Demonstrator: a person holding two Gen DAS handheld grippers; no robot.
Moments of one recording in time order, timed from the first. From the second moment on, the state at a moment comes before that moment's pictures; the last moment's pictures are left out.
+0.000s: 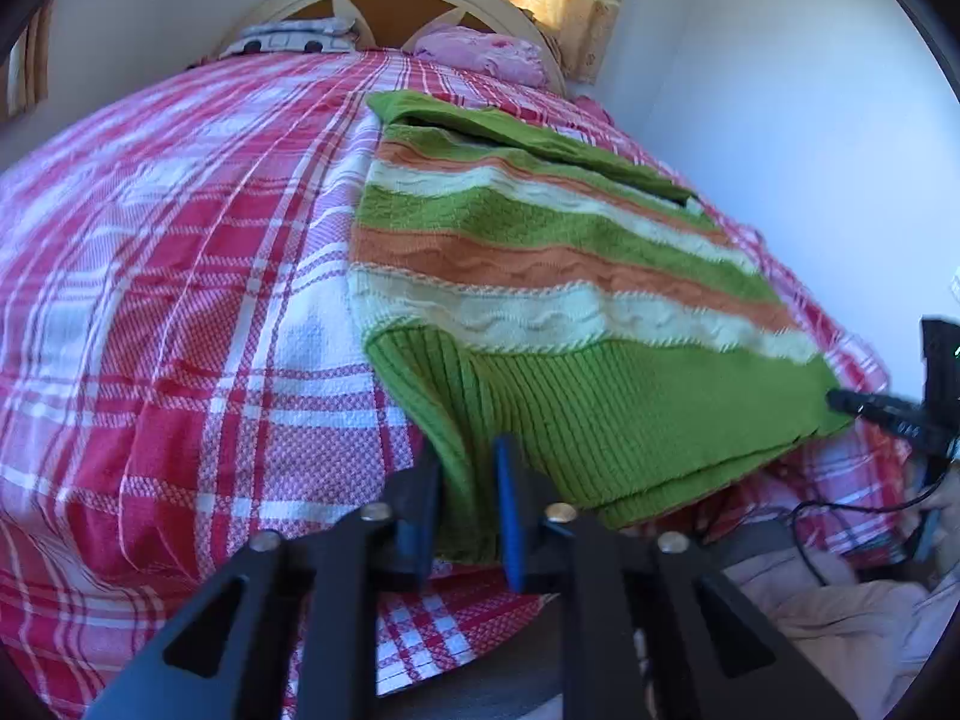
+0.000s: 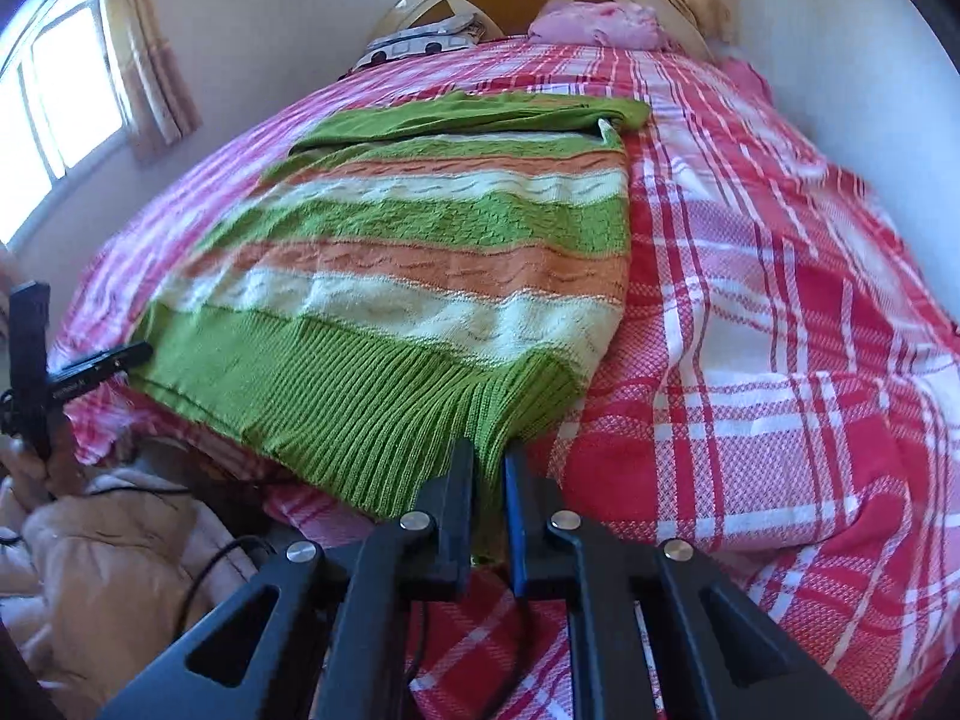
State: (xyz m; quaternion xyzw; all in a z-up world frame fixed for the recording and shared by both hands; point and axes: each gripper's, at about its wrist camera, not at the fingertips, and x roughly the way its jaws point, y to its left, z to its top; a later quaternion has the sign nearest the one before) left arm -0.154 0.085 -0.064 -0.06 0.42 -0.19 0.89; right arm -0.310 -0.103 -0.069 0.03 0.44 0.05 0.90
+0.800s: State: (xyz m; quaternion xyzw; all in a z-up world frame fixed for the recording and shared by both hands) left arm -0.021 0.087 0.032 -0.04 0.35 -0.18 0.92; right arm -0.121 -0.180 -0.032 0.28 0.35 0.03 0.89
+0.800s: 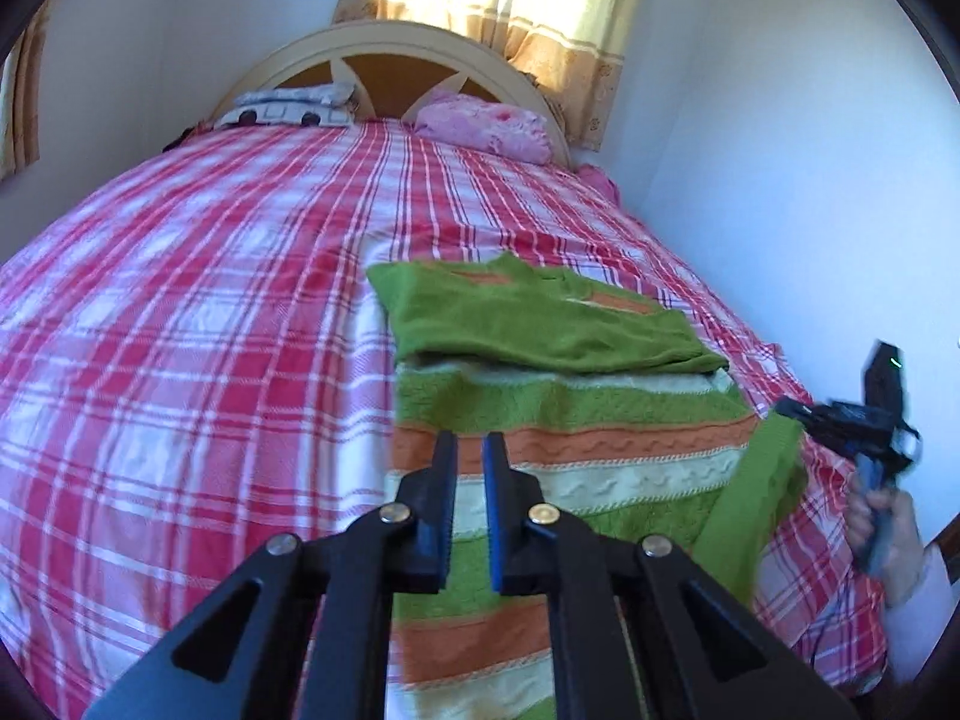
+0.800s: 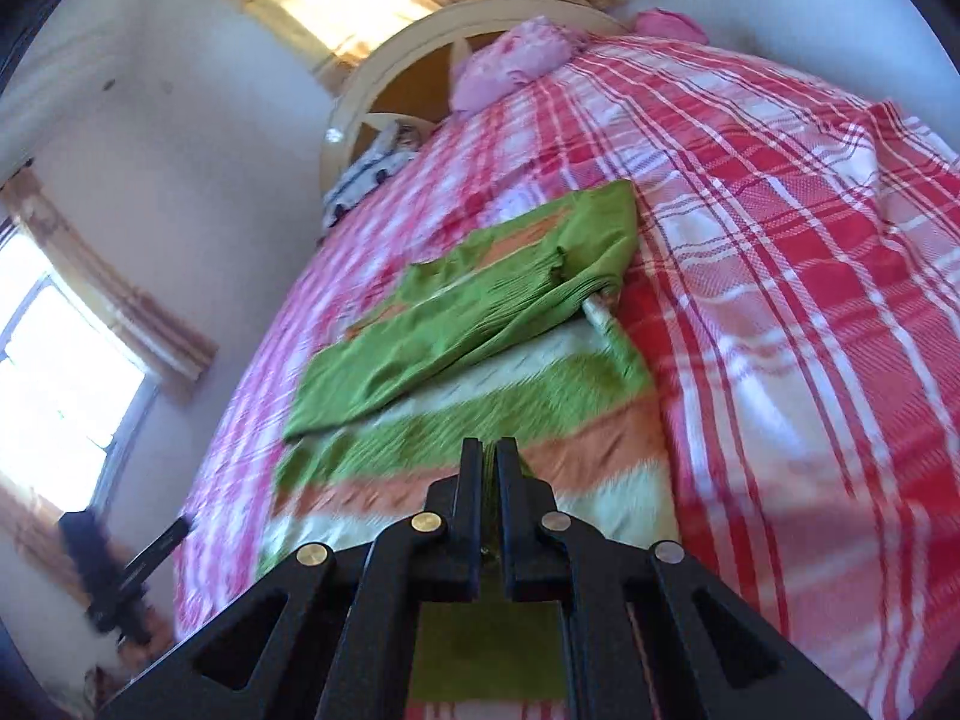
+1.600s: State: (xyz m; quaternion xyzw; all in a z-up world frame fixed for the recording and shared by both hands) left arm -0.118 0.034 -0.057 0.40 0.34 -0.32 0.79; right arm -0.135 -0.168 -0.023 0.23 0.32 0.00 0.92
